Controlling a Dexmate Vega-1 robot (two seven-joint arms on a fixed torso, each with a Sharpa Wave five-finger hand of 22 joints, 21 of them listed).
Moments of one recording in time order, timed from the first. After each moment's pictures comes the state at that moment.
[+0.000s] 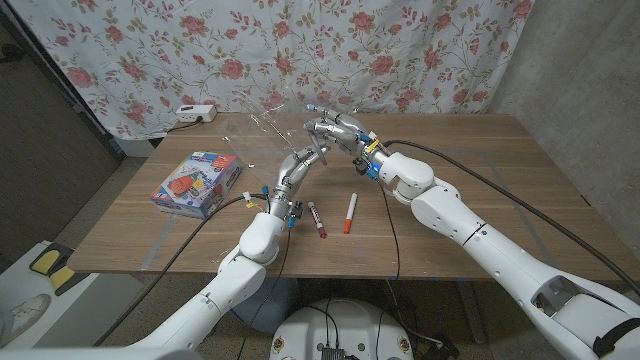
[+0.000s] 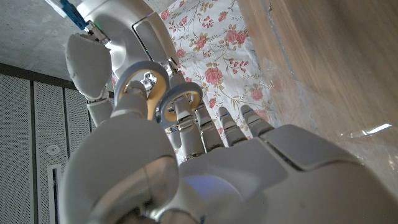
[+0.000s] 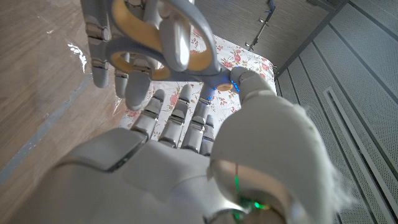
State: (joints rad) left arm 1.03 0.41 0.49 -1.52 -0.32 -0.51 0.19; left_hand 0.81 0.06 0.29 -0.15 0.18 0.89 -0.02 0.21 0.20 0.50 -0.15 0.36 0.24 0.18 -0.08 0.24 0.18 0.09 0.10 0.20 0.17; right arm -0.74 -0.46 -0.62 -1.69 0.56 0.08 0.14; right_hand 1.14 0.09 0.30 -0.17 0.68 0.18 -0.05 0.20 0.20 0.54 -0.09 0.79 0.69 0.40 -0.04 0.25 0.52 0.26 0.14 0.19 0.17
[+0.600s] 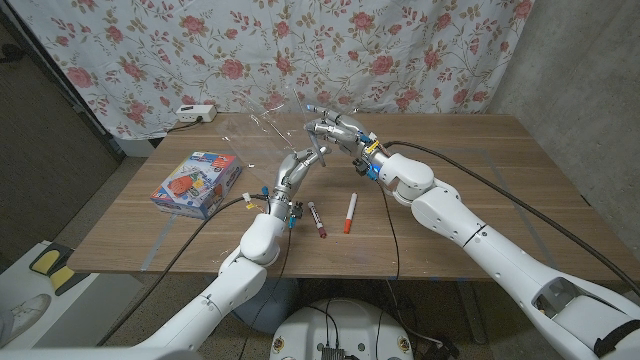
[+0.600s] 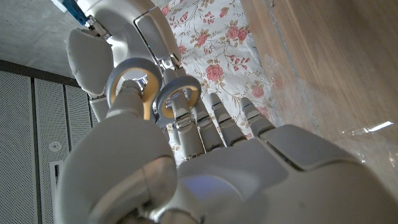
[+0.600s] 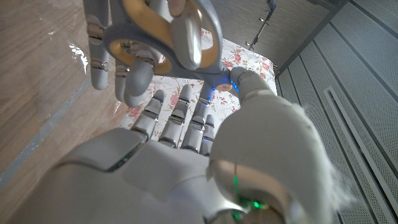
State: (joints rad) left arm 1.04 0.39 0.49 -1.52 -0.30 -0.52 0.22; left_hand 0.82 0.07 0.28 -0.15 0.18 0.99 -0.06 0.28 0.24 0.69 -0.15 0.42 0.30 0.38 -0.15 0.32 0.21 0.18 0.13 0.22 0.18; right arm -0.74 -0.46 -0.62 -1.70 0.56 0.08 0.13; right_hand 1.15 0.09 0.29 -0.16 0.68 0.19 -0.06 0.20 0.20 0.54 -0.09 0.79 0.69 0.40 -0.04 0.25 0.52 0.25 0.15 0.19 0.17
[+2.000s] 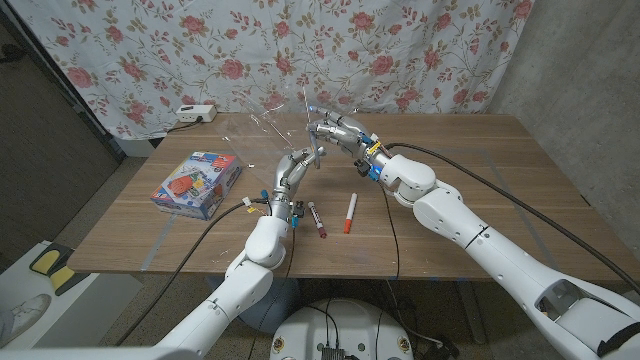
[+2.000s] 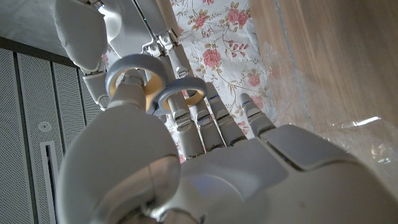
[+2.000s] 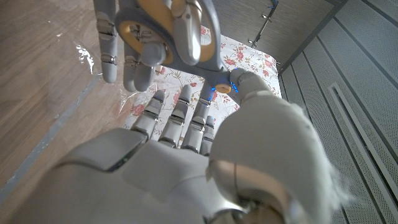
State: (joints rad) left arm 1.06 0.35 0.47 -1.53 -0.32 -0.52 0.28; left_hand 0.92 0.07 0.31 -0.17 0.19 1.03 -0.07 0.48 0.40 0.74 -0.12 0.52 0.44 0.47 -0.17 0.42 0.33 0.23 0.13 0.24 0.19; right arm -0.75 -0.47 -0.61 -1.71 0.58 0.06 0.13; right_hand 1.15 0.09 0.29 -0.16 0.67 0.17 -0.06 0.19 0.20 0.54 -0.09 0.80 0.69 0.40 -0.04 0.25 0.52 0.25 0.15 0.19 0.17
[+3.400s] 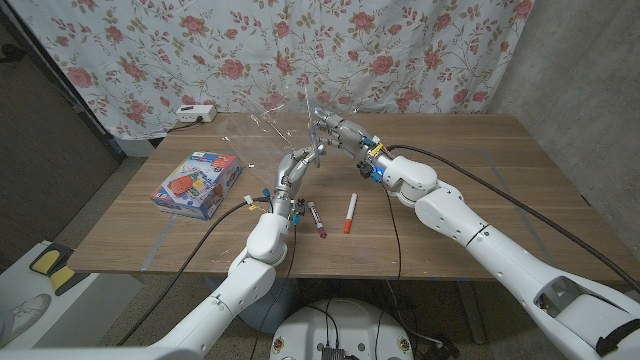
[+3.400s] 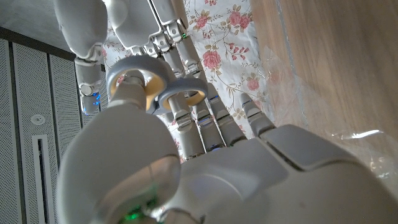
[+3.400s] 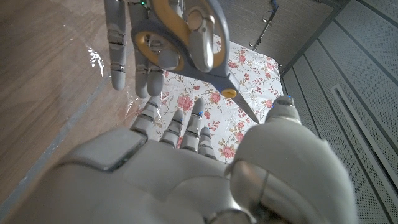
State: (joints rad) left arm 1.04 0.33 0.48 -1.50 -0.37 -0.52 0.24; left_hand 0.93 0.07 0.33 -0.17 0.20 1.01 -0.06 0.54 0.45 0.74 -0.12 0.52 0.48 0.46 -0.17 0.41 0.35 0.23 0.13 0.24 0.20; right arm -0.74 -0.47 -0.61 -1.66 0.58 0.08 0.17; right_hand 0.71 -0.01 0.04 -0.02 0.20 -0.01 -0.03 0.20 0.20 0.17 0.01 0.51 0.57 0.01 0.03 0.19 0.50 0.13 0.21 0.18 0.17
